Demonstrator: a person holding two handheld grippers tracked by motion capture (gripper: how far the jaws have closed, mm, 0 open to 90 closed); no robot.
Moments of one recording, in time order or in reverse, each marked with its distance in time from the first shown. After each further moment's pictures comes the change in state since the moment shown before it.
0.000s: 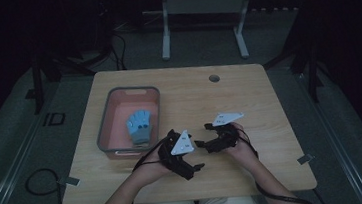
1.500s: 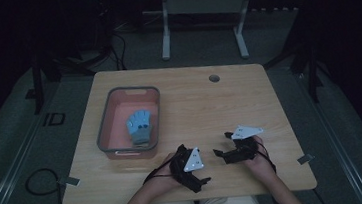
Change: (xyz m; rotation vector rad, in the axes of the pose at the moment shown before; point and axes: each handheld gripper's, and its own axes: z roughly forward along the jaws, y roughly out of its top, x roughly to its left) left arm -0.027 -0.041 0.053 0.033 -0.007 0.031; right arm -0.007 -0.059 -0.035 0.015 -0.142 -0.011
